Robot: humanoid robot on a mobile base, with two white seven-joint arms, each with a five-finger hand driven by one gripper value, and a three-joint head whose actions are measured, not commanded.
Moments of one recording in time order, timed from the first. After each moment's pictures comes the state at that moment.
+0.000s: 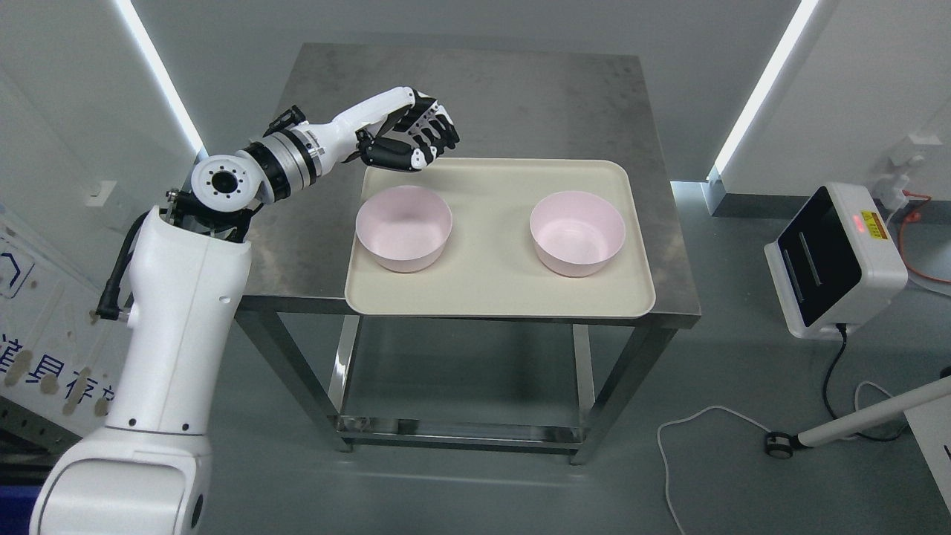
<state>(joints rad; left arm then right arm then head) -0.93 0.10 -0.13 -1.16 -0.30 -0.04 -0.78 0.00 0.00 0.00 0.00 0.00 0.03 0.01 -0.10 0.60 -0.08</state>
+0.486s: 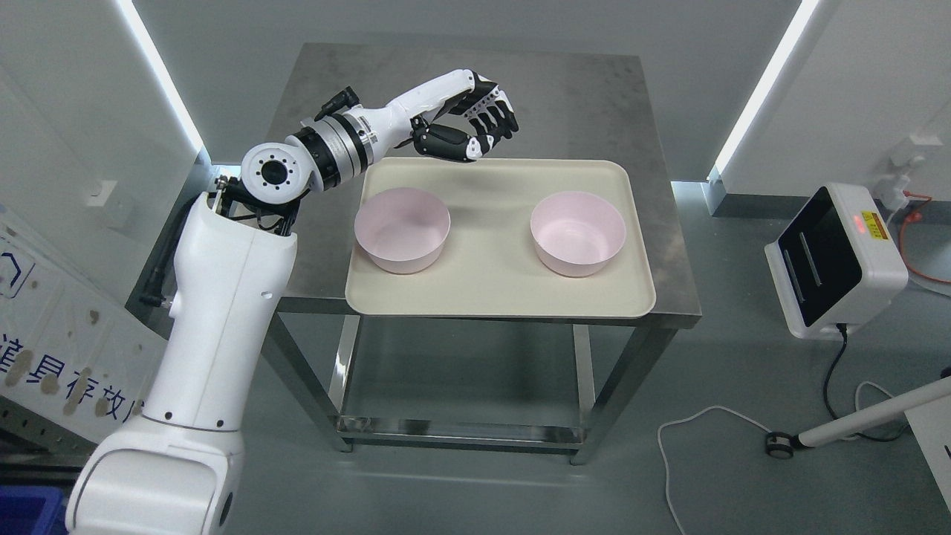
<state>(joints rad) -0.93 0.04 -0.18 -1.19 -0.31 -0.10 -0.75 0.00 0.00 0.00 0.00 0.06 0.04 0.01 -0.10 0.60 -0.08</state>
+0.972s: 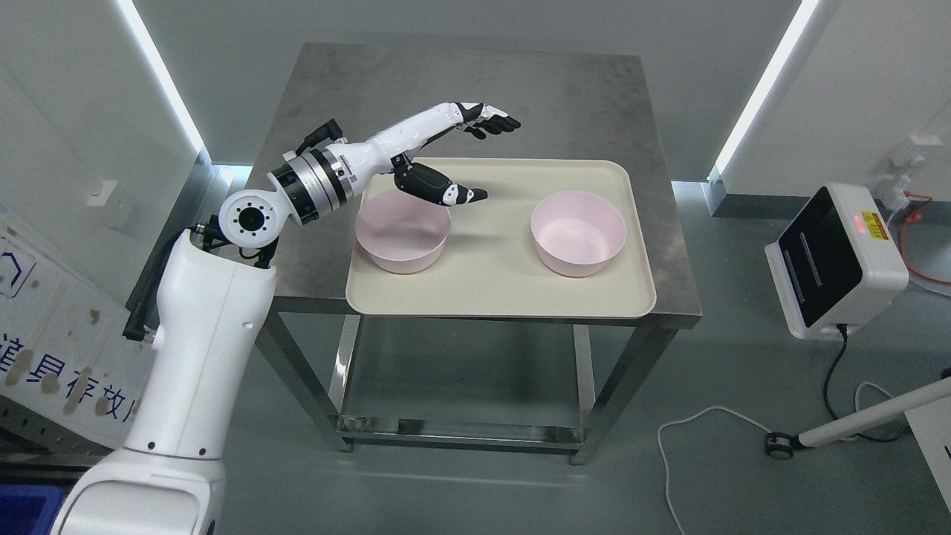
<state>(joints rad) -0.85 0.10 -0.15 -1.19 -0.32 -0.32 -0.75 0.00 0.00 0.00 0.00 0.01 0.04 0.01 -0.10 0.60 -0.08</state>
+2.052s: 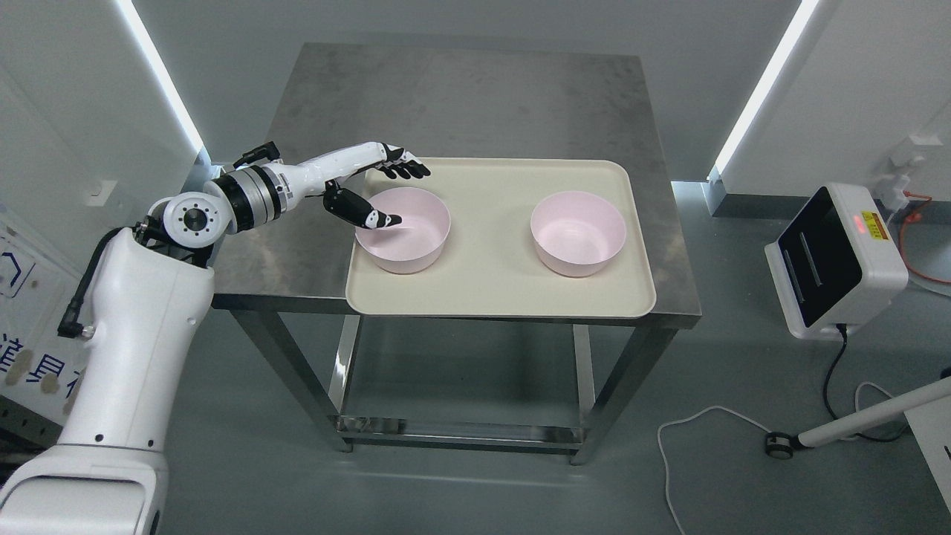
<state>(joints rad) -0.87 0.23 -0.14 -1.06 -0.47 -0.29 -0.82 0.00 0.00 0.00 0.00 0.00 0.03 0.01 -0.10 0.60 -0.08</state>
